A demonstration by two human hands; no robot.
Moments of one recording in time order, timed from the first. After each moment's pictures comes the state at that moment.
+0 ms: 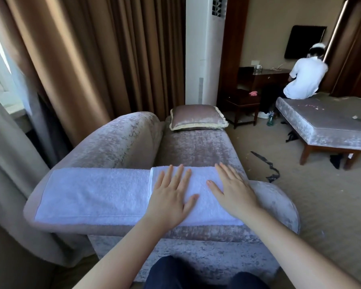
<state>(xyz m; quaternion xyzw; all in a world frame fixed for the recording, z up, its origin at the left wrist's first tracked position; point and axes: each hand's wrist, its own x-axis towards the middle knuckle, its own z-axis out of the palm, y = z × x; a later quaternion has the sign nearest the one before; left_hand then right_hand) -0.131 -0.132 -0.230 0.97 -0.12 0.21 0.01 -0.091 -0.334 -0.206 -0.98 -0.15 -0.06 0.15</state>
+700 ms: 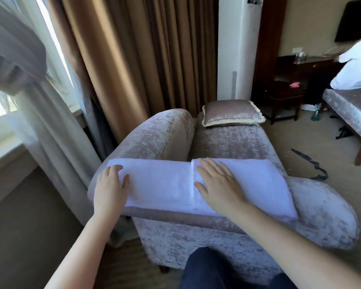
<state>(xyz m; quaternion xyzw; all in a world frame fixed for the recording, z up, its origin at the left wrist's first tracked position) -0.211 0.042 -0.194 0.90 0.24 0.31 0.18 -0.121 -0.219 -0.205 -0.91 -0.31 -0.26 0.09</state>
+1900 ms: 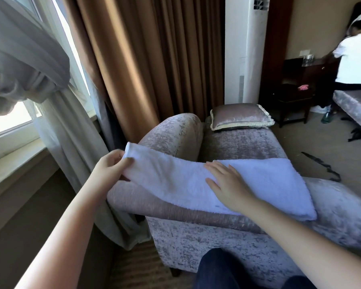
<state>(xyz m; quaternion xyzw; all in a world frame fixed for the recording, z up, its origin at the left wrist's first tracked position) -0.250 0.064 -0.105 0.83 0.13 0.25 0.48 -0.121 -0.204 -0.202 -0.89 -0.38 -0.13 0.23</state>
